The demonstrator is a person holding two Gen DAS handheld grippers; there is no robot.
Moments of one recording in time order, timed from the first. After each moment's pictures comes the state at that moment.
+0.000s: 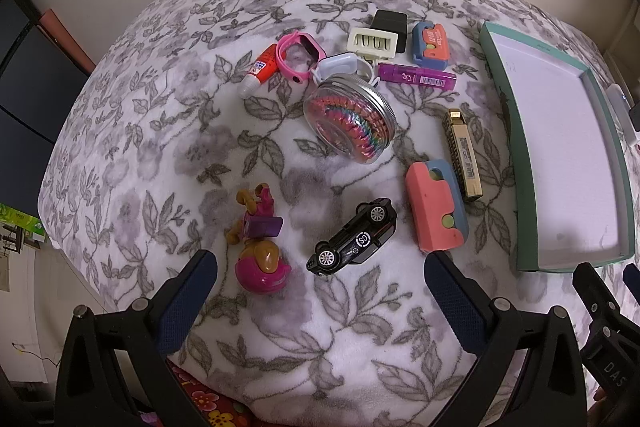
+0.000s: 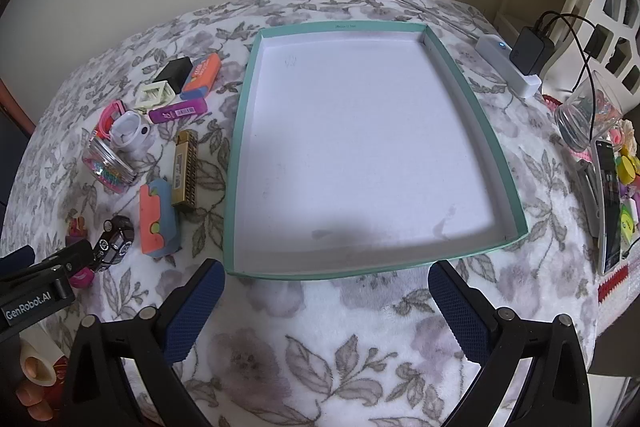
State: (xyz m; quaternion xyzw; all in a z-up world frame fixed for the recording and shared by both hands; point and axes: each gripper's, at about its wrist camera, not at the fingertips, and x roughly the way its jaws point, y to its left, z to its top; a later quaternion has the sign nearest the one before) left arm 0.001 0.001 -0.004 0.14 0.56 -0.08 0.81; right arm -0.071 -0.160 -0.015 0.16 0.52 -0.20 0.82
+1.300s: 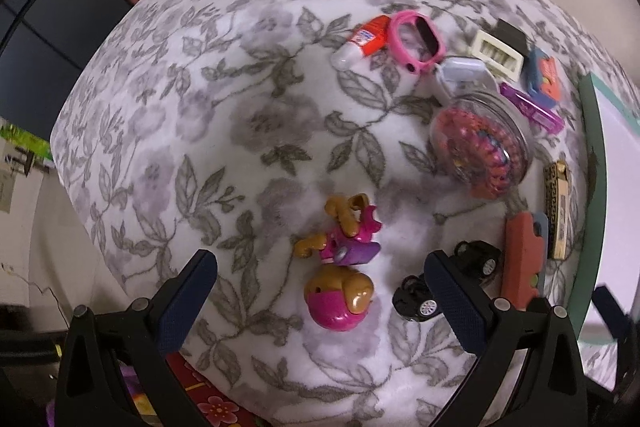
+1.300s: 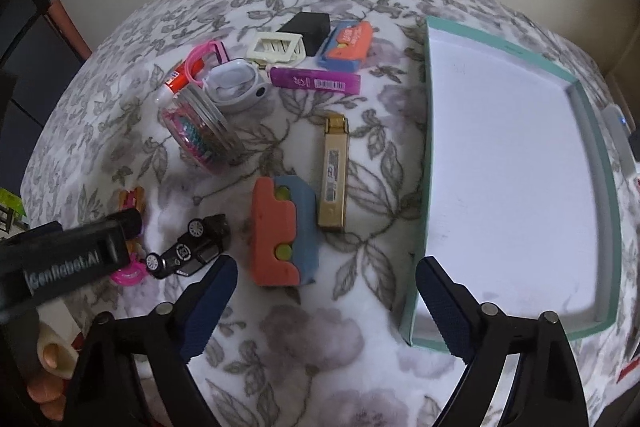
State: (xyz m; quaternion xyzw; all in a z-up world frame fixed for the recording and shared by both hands) left arm 0.054 0.053 -0.035 0.08 0.61 0.02 0.78; right arm 0.022 -0.078 -0.039 0.10 0.56 -0.06 0.82
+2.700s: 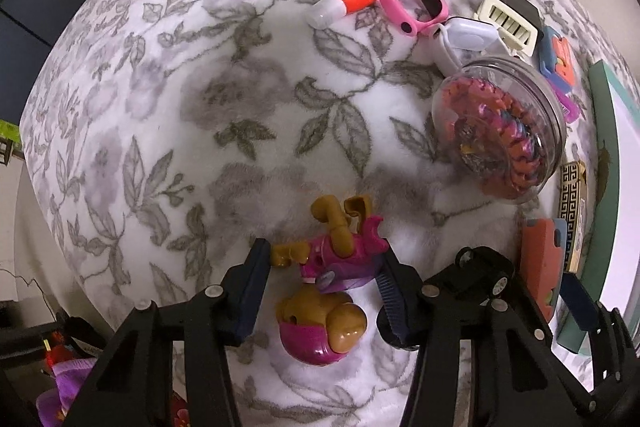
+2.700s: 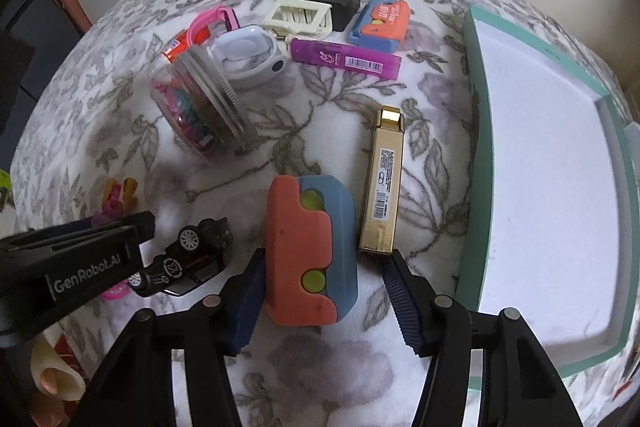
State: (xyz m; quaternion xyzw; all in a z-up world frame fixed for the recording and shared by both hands) left arm 0.083 0.054 -0.087 0.04 0.66 -0.01 0.75; right arm 0.038 -0.064 -0.065 0.09 0.58 -0.05 0.81
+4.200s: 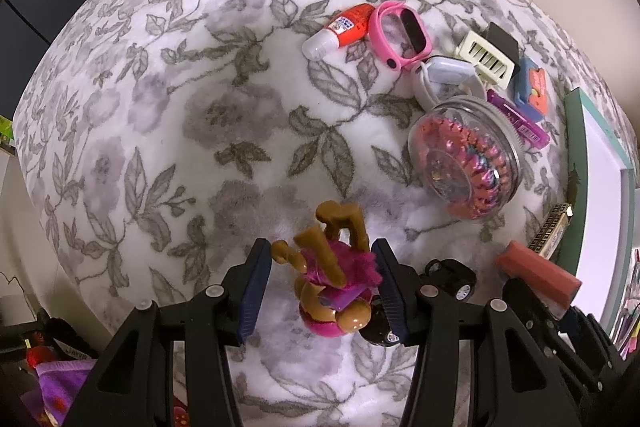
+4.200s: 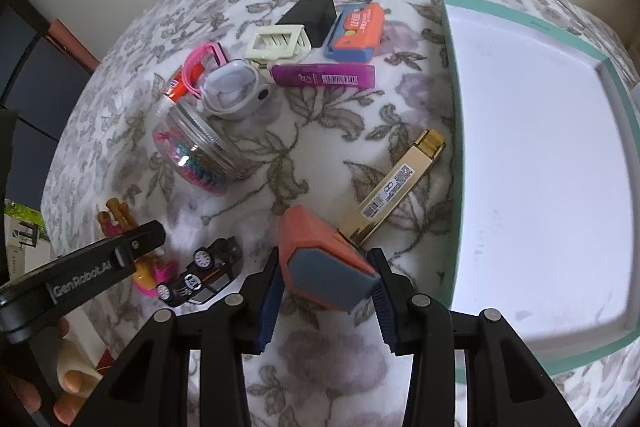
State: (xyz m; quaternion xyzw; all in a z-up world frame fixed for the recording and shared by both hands) left arm 0.082 0.075 -0.055 0.01 0.64 -0.02 0.77; right arm 0.040 -0.092 -0.053 0.16 0.58 -0.04 0.80
